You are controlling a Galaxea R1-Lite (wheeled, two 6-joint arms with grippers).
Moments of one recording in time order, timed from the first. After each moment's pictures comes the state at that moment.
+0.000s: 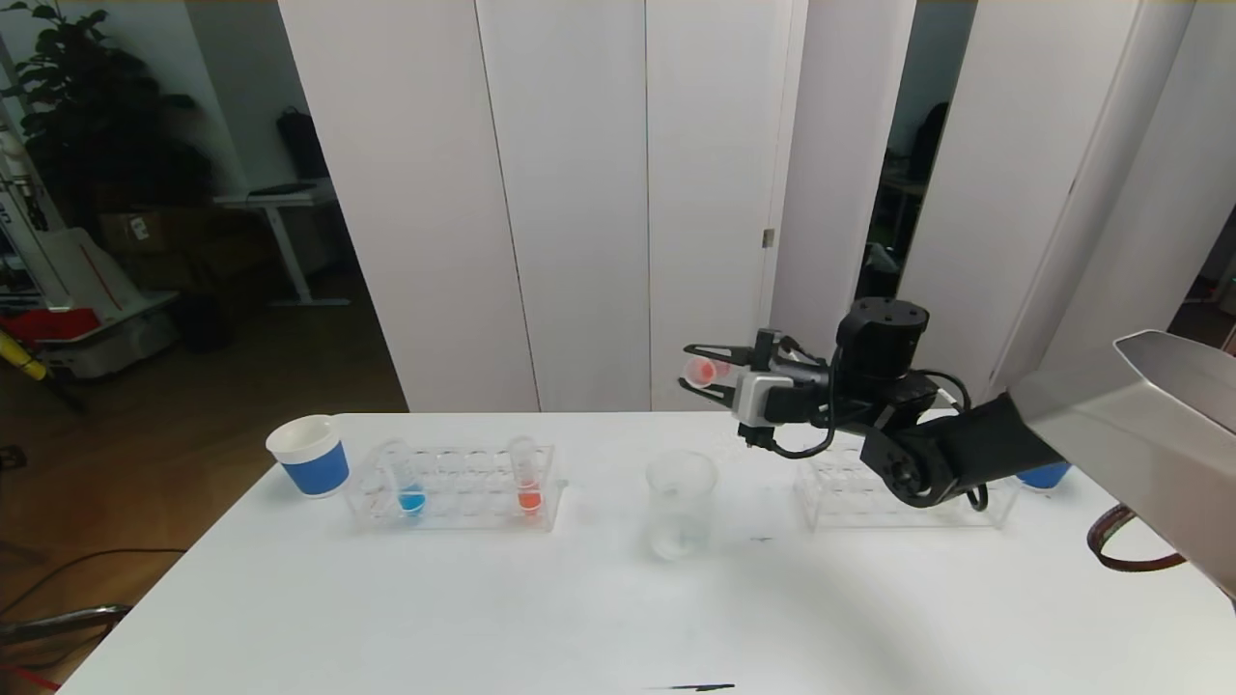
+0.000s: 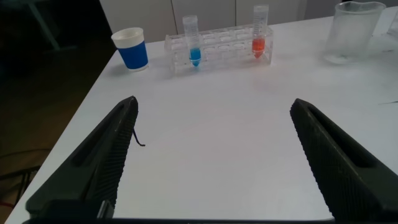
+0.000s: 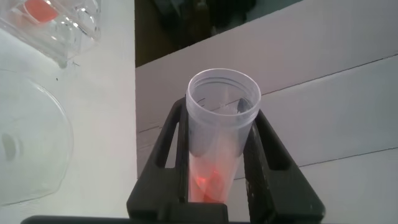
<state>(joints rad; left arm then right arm) 0.00 0.00 0.00 0.01 -0.04 0.11 0.37 2.33 -1.38 -0.96 0.74 -1.13</state>
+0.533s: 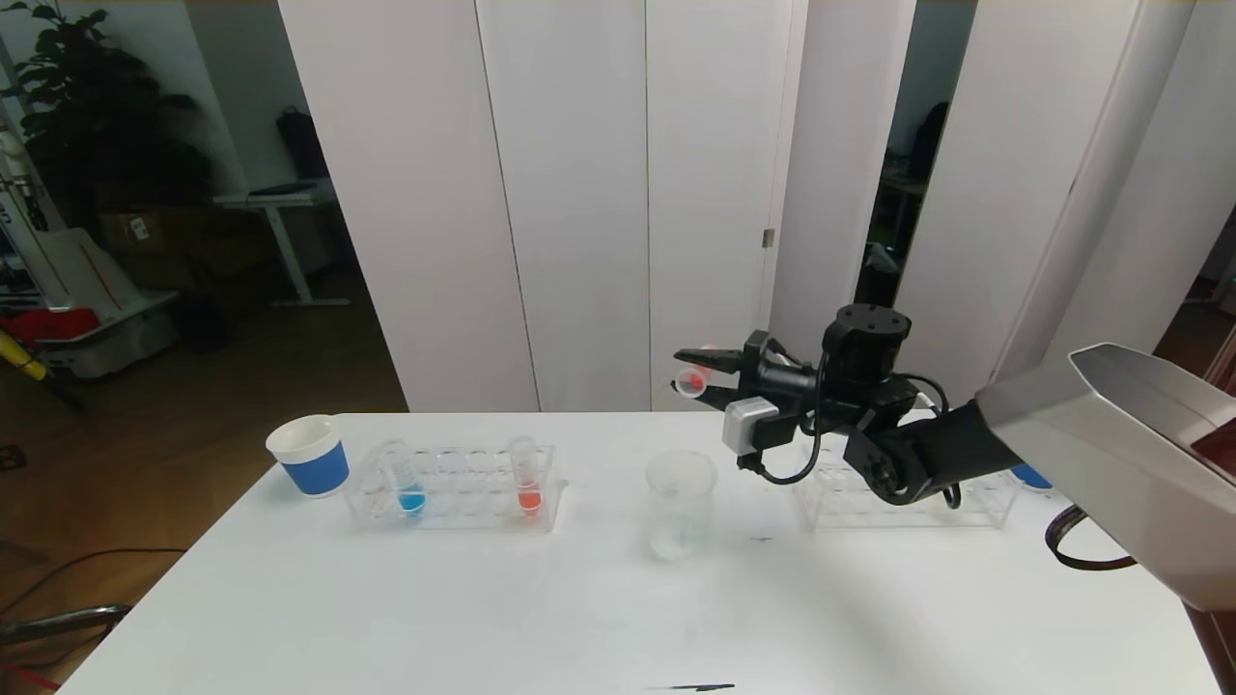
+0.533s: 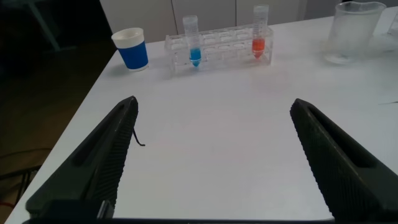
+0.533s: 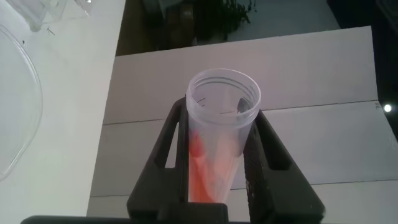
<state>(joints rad) 0.00 0.00 0.00 0.01 -0.04 0.11 0.37 2.41 -1.47 -0.98 0.78 -1.38</state>
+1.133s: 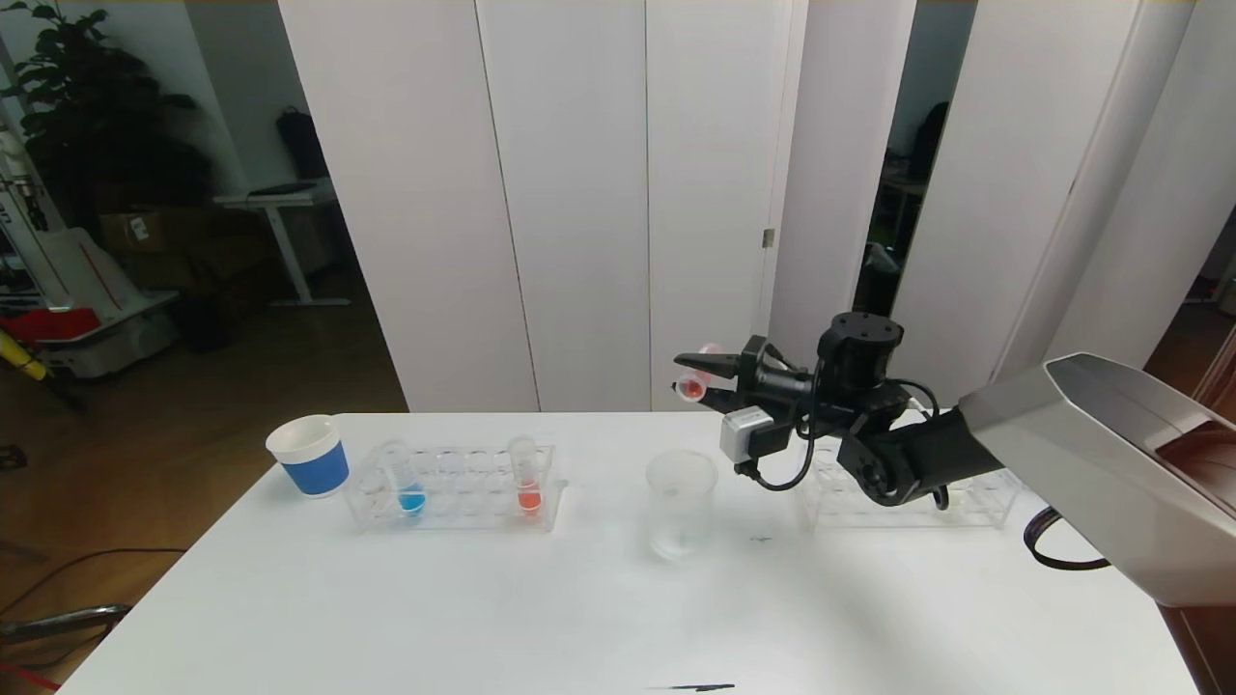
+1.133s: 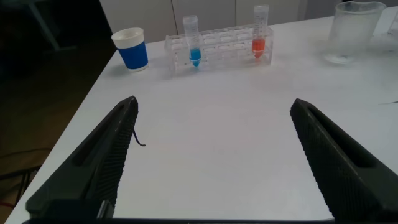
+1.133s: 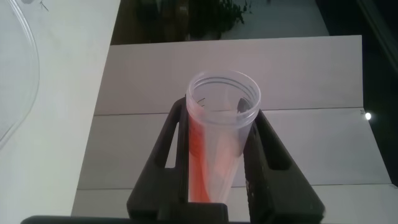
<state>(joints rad) 0.00 0.00 0.00 0.01 -0.04 0.11 0.36 2.46 -1.52 -0.99 0.78 -1.46</state>
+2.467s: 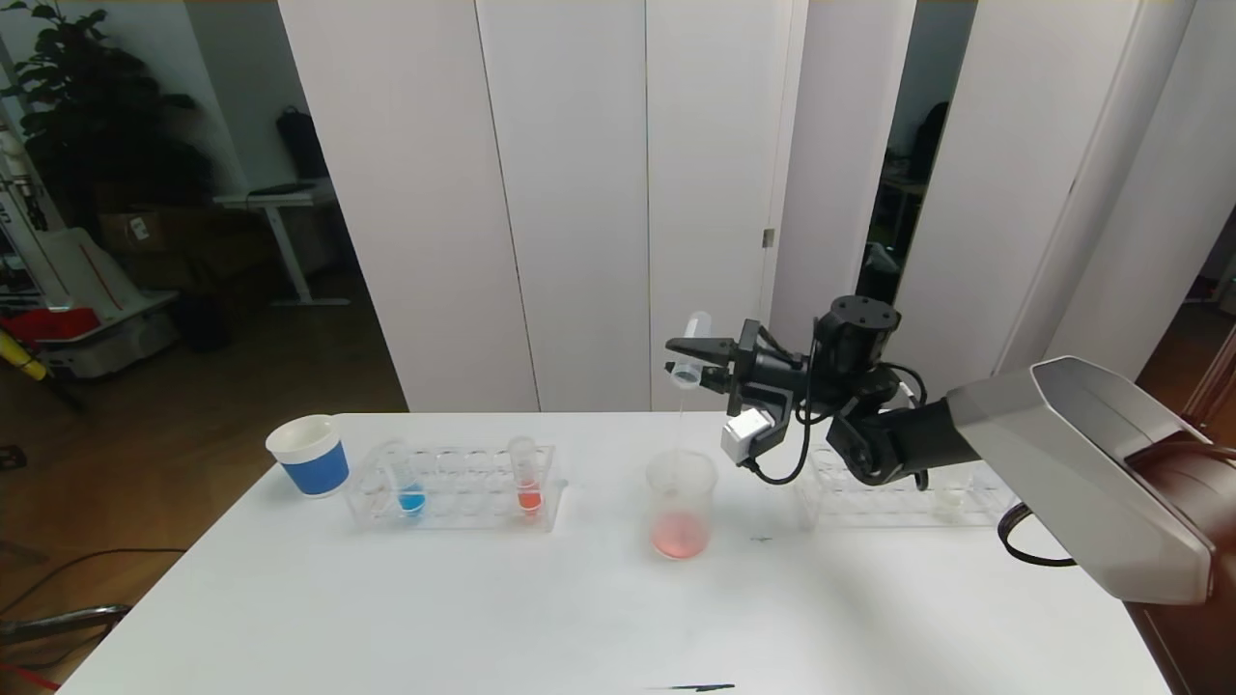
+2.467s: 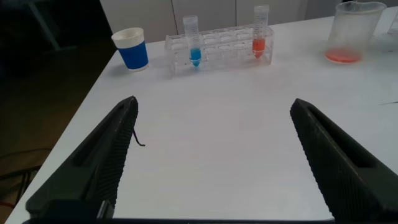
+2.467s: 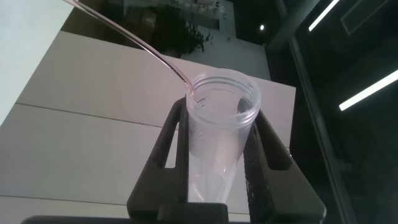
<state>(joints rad) 0.00 0.00 0.00 0.01 -0.04 0.11 0.35 2.53 -1.69 -0.99 0.90 -1.71</state>
